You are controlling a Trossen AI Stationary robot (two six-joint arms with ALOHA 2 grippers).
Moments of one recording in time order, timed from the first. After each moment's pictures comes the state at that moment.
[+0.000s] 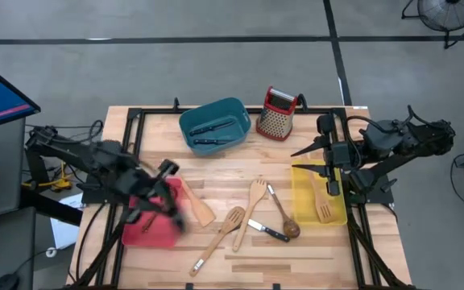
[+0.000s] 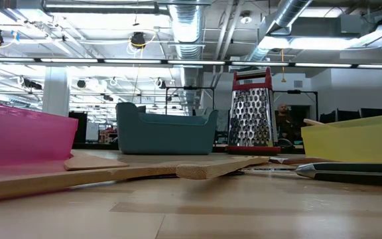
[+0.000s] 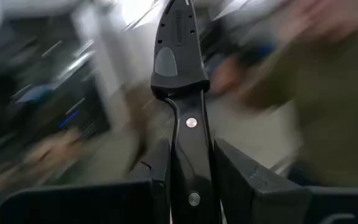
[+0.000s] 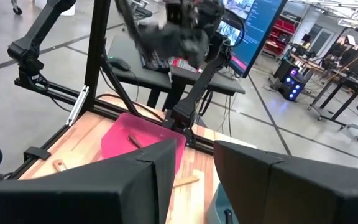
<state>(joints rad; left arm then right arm) -0.34 0.94 0.92 0.14 0.25 0.25 0.38 1.04 1.43 -0.58 0.31 -0.29</state>
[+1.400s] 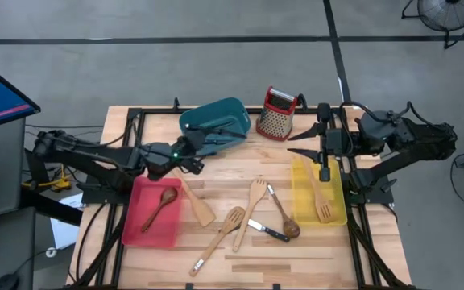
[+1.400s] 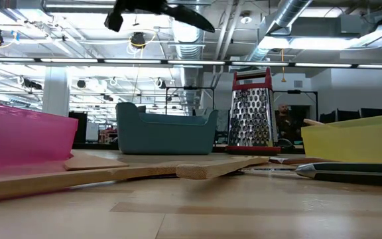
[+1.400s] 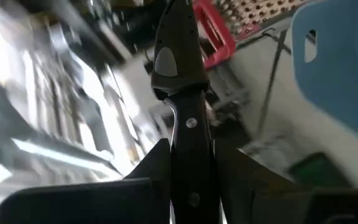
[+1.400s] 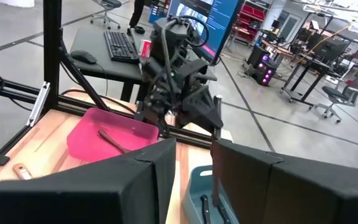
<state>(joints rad) -0.14 1.18 0.92 0.12 -0.93 1.96 0.25 1.04 1.43 -0.58 0.32 -0.28</state>
